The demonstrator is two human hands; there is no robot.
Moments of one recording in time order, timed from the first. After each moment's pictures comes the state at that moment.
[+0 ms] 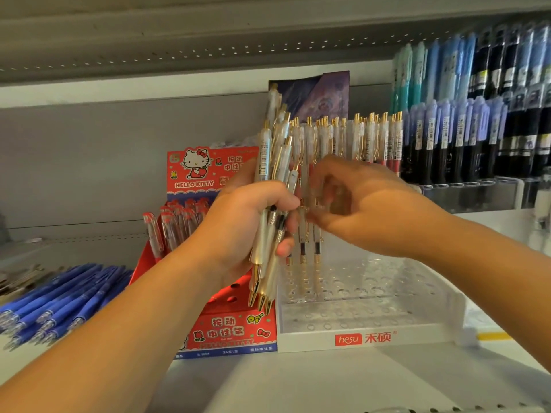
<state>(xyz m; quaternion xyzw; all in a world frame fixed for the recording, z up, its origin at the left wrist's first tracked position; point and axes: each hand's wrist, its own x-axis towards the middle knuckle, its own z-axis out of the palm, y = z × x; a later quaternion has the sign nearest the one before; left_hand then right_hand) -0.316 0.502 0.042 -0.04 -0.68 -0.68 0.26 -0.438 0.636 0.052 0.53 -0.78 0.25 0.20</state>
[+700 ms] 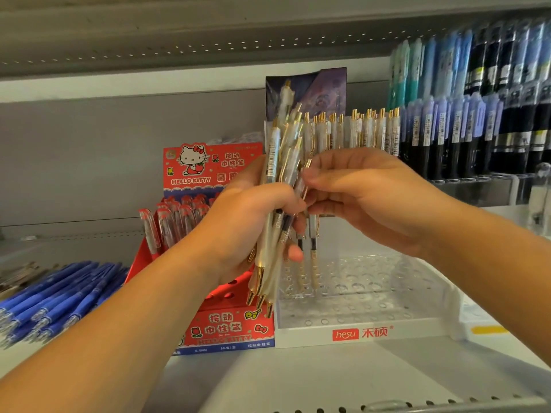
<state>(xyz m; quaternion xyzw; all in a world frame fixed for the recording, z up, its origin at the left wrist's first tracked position) -0.317 0.505 0.041 -0.05 -0.71 -0.66 0.25 -0.428 0.634 0.055 0.51 -0.56 0.63 -0.17</state>
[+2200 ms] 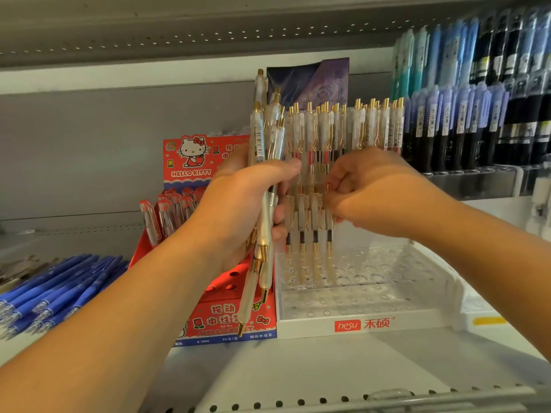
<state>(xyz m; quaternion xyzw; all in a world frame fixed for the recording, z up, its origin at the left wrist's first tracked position) -0.316 0.505 0.044 -0.02 -0.67 -0.68 0.31 -0.428 0.633 0.064 0.41 -0.86 0.27 0.10</state>
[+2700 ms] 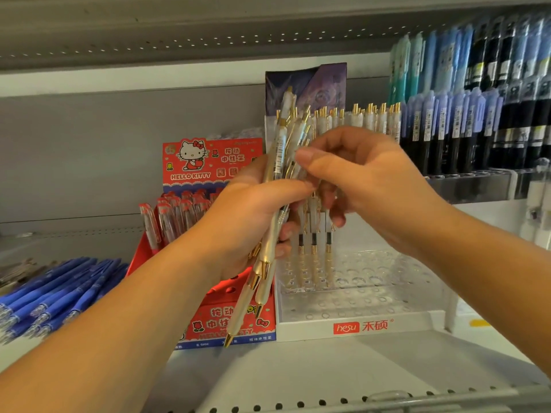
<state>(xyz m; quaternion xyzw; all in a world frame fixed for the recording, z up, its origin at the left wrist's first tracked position) -0.316 0.504 0.039 -0.07 -0.72 -0.66 0.23 -0.410 0.634 0.053 0.51 -0.58 0.63 -0.01</state>
